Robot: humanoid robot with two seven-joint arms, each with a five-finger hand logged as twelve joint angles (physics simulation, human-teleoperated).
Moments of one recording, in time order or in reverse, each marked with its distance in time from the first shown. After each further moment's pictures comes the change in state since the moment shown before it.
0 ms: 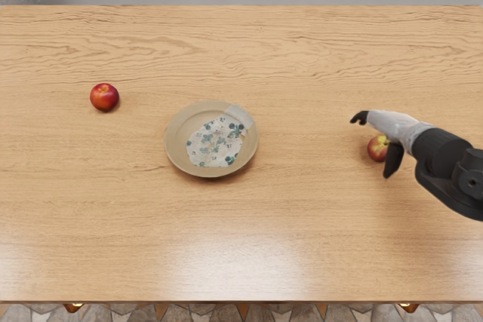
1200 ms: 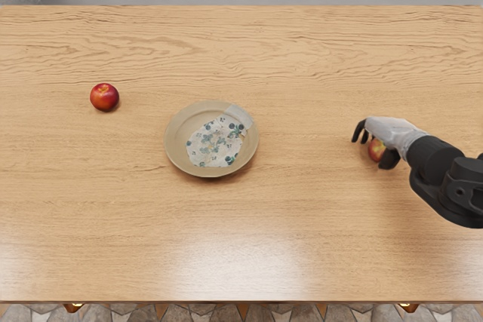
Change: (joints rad) left arm 0.000 0.000 0.000 0.000 0.000 0.000 0.000; right arm -0.021 0.046 -0.034 -0.056 -0.079 -0.015 0.000
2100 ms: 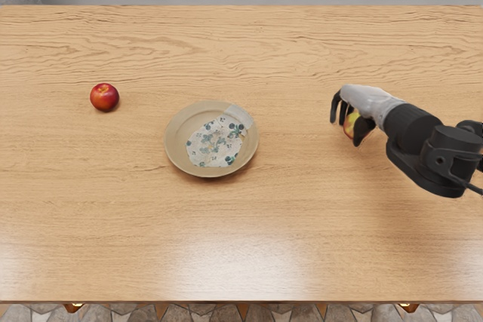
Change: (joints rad) left arm 0.000 0.000 0.000 0.000 0.000 0.000 0.000; right arm 0.120 0.084 0.027 -0.021 0.061 -0.001 0.000
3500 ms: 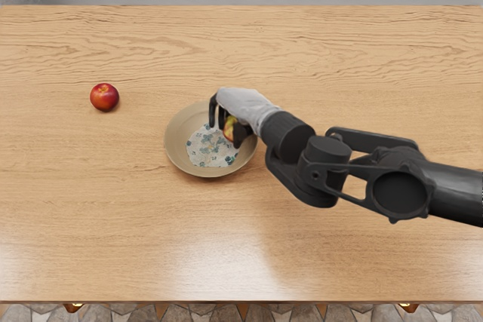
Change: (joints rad) left arm 0.001 0.000 0.000 0.000 0.000 0.000 0.000; right arm 0.038 0.479 0.025 -0.144 -0.073 -0.070 0.000
